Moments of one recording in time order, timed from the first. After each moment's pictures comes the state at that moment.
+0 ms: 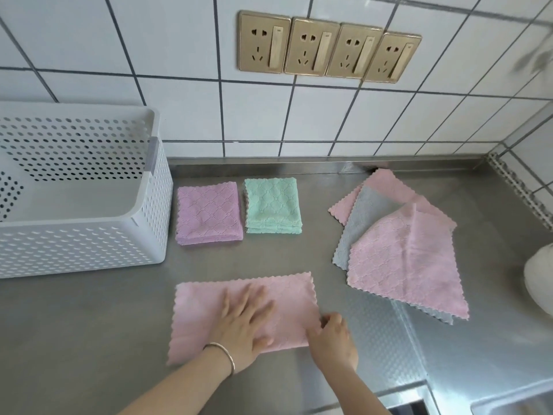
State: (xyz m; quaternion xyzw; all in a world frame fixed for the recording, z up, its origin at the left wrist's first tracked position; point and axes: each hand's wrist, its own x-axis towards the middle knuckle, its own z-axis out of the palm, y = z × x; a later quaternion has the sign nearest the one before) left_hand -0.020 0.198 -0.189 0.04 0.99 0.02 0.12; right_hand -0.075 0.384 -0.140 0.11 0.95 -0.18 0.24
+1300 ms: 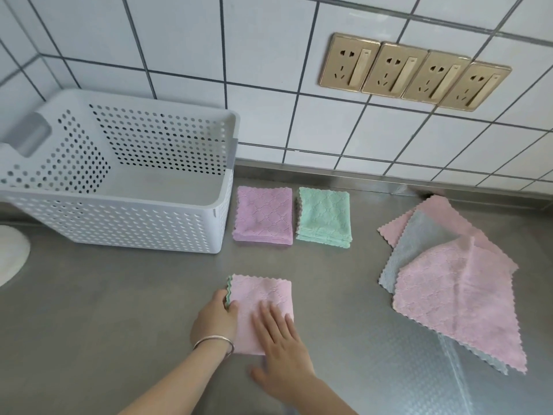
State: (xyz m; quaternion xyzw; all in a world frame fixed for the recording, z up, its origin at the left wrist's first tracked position) left_hand 0.014 0.125 -0.143 -0.49 0.79 0.36 0.08; right_hand -0.014 0.278 -0.176 -0.44 0.88 -0.05 0.16
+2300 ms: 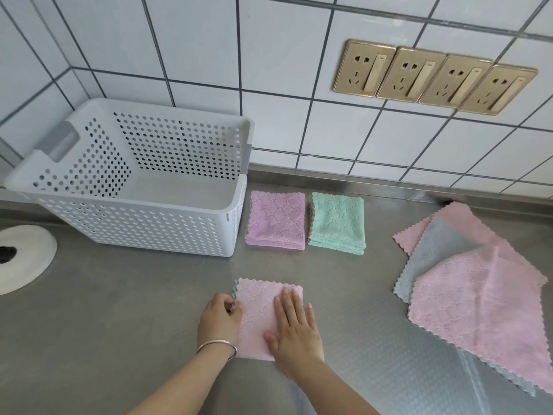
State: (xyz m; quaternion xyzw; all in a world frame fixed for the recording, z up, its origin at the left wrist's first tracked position) left_hand 0.022 0.116 -0.156 -0.50 0.75 0.42 -0.03; right_hand -0.045 0.261 -0.192 -0.38 0.92 -0.05 0.03
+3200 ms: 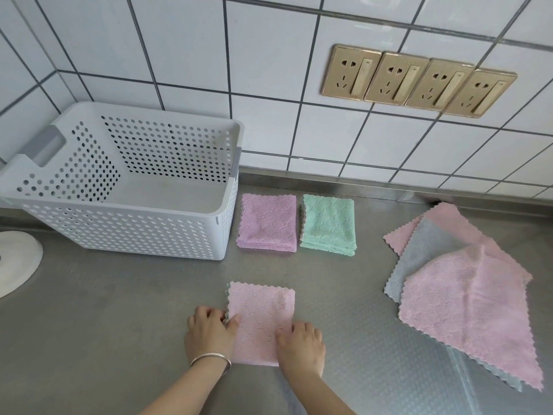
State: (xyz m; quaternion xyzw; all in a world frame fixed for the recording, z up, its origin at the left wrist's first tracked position) left_hand 0.029 0.127 -0.154 -0.49 0.83 0.26 0.06; right_hand -0.038 0.267 -0.149 -0.10 0.96 -0.10 0.23
